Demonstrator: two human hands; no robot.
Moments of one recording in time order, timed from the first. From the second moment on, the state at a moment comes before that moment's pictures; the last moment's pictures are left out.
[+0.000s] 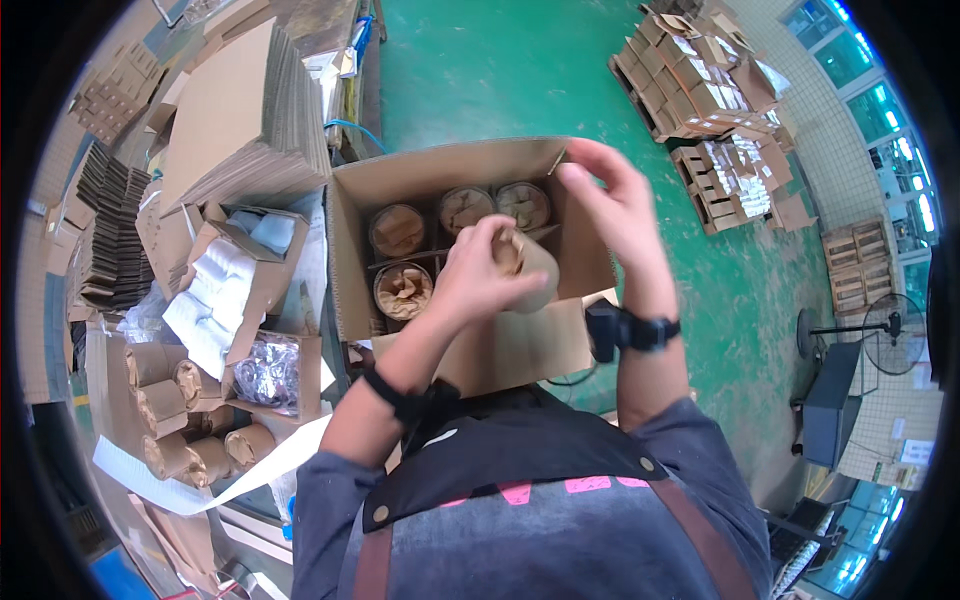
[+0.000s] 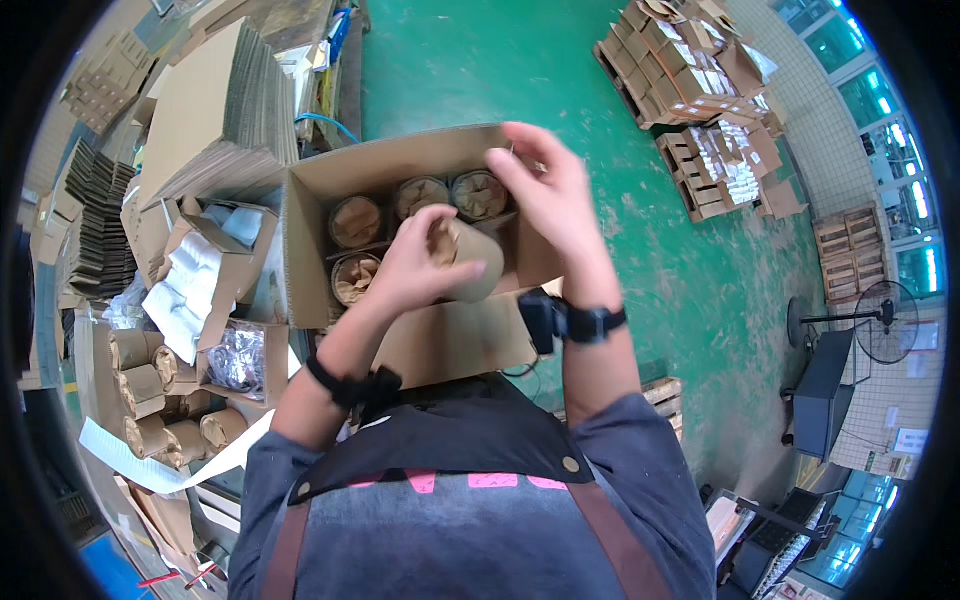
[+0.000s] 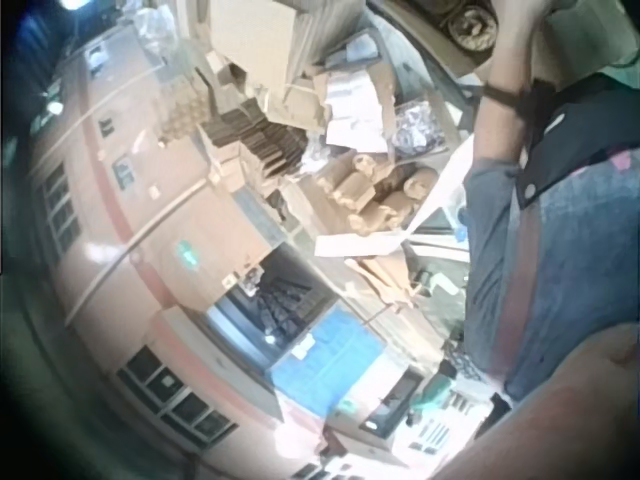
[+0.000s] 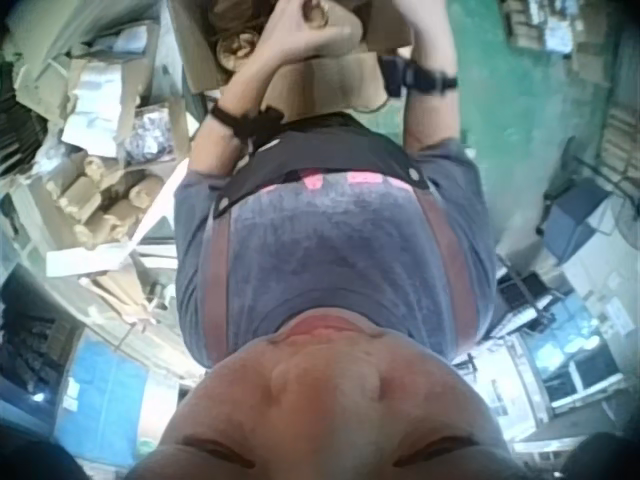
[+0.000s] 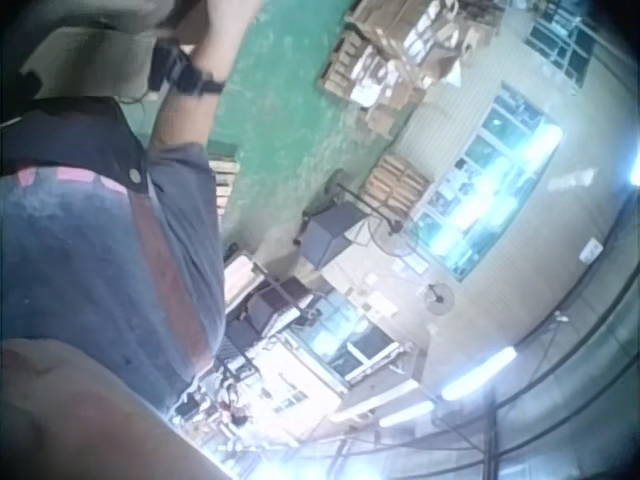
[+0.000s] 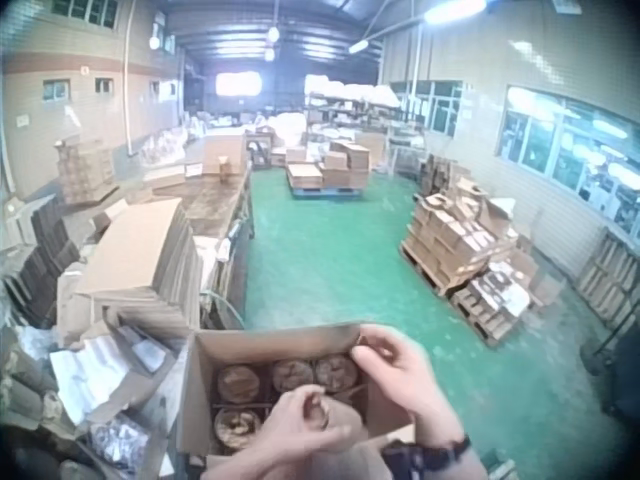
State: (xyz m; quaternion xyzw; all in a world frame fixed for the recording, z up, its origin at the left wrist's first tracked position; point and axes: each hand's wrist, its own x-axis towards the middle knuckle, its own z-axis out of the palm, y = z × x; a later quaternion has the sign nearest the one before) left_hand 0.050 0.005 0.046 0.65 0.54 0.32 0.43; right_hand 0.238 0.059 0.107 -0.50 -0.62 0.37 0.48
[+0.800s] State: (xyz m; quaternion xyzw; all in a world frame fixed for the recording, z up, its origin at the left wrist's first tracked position) left_hand -0.083 -0.052 -0.005 0.44 0.78 0.42 0.16; right_hand 0.325 0.090 0.027 -0.50 -0.66 0.51 0.25
